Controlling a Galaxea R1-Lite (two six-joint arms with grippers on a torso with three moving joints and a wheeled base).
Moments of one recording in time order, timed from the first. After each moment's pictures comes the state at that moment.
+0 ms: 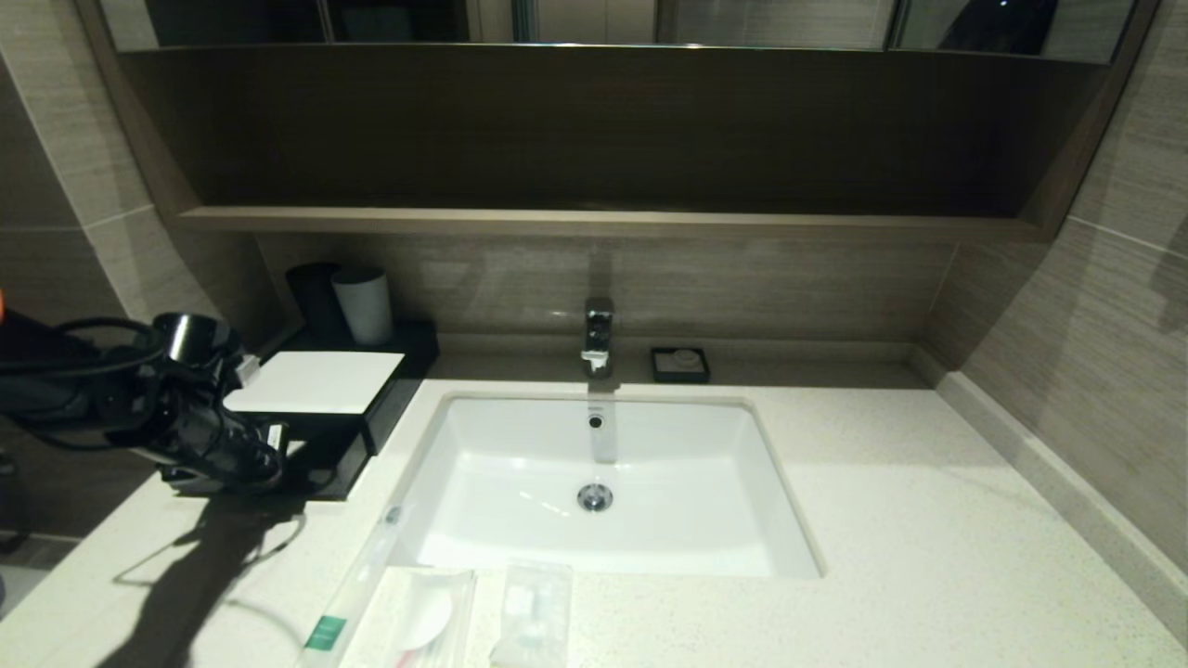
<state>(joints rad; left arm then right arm) 0.18 2.01 -1.16 0.12 0.02 -0.01 0.00 0.00 0.00 0.00 0.00 0.00</state>
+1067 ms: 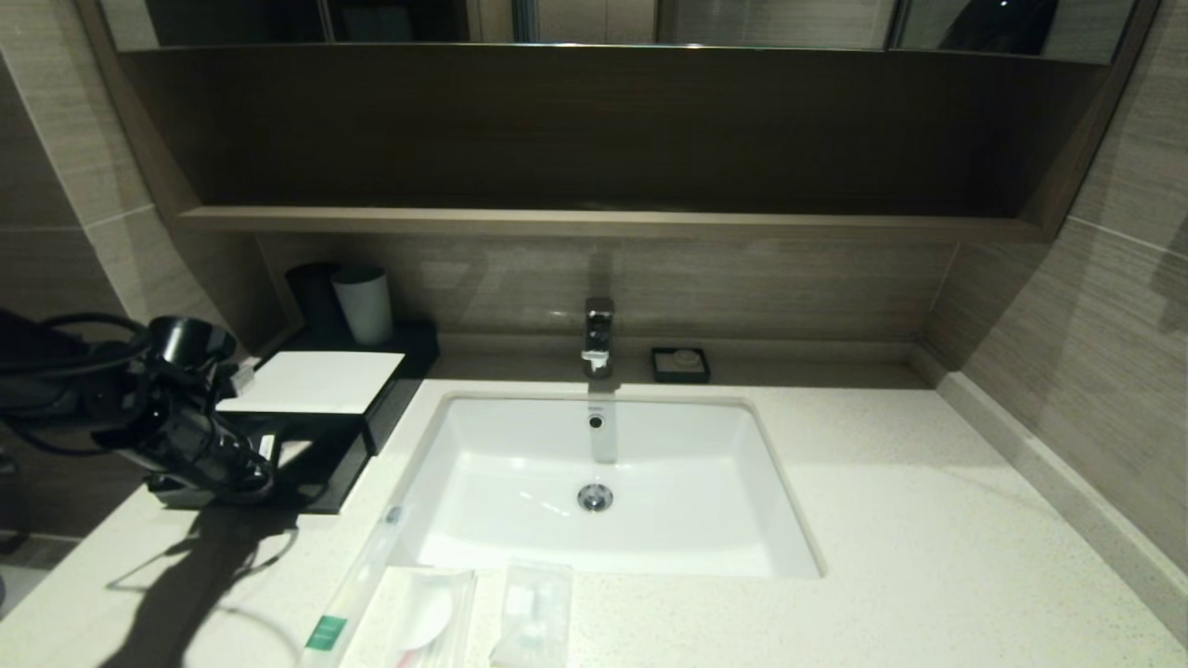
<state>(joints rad) 0.18 1.99 -1.16 0.21 0.02 0.00 0.00 0.00 0.00 0.00 0.00 0.00</state>
